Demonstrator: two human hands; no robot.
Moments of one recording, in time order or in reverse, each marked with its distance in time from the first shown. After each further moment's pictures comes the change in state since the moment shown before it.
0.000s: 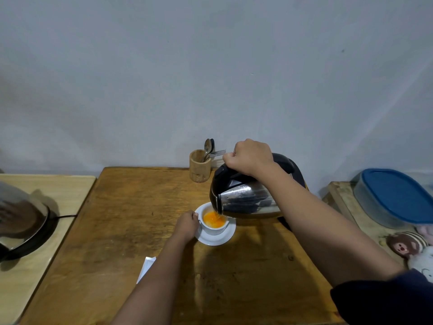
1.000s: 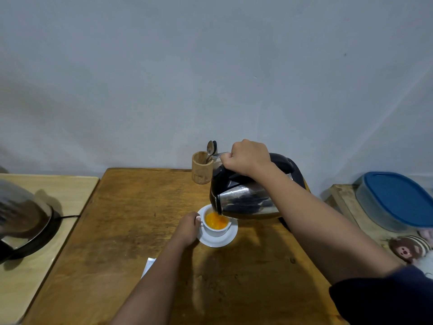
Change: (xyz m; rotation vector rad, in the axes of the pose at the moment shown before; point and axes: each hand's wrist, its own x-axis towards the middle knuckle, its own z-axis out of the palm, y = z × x) left_hand -0.009 -0.003 -0.008 0.052 -0.041 0.139; right_hand 0.003 -0.012 -0.003 -0.021 -0.004 -0.024
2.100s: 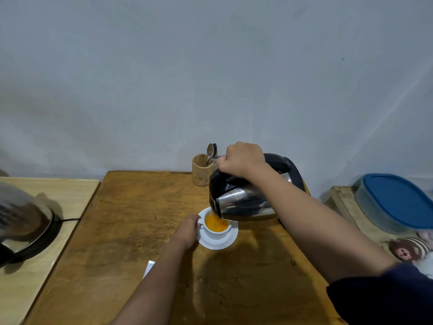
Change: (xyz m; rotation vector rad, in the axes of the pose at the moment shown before) left_hand -0.005 0.002 -0.009 0.120 -0.049 0.067; right_hand 0.004 -0.012 -0.001 -0.068 -0.022 -0.024
